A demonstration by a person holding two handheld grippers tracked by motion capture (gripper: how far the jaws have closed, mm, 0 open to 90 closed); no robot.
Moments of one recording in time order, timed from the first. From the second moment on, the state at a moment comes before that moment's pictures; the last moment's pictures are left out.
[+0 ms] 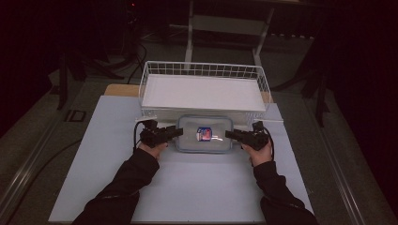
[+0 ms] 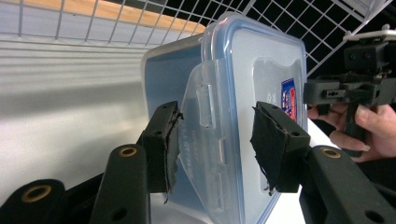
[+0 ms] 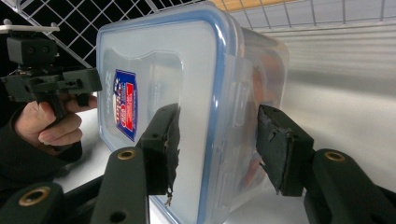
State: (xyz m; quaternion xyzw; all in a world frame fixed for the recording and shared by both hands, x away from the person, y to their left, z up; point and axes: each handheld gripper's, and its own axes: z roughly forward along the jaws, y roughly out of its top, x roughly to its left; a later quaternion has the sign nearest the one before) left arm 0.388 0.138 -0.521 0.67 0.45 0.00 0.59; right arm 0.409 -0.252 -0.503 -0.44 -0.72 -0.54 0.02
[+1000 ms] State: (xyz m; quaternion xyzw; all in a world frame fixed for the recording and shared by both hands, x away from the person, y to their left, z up) left arm 0.376 0.136 -0.514 0.67 0.43 0.09 0.60; right arm 0.393 -0.236 -0.490 -0.44 -0.73 -0.52 -0.09
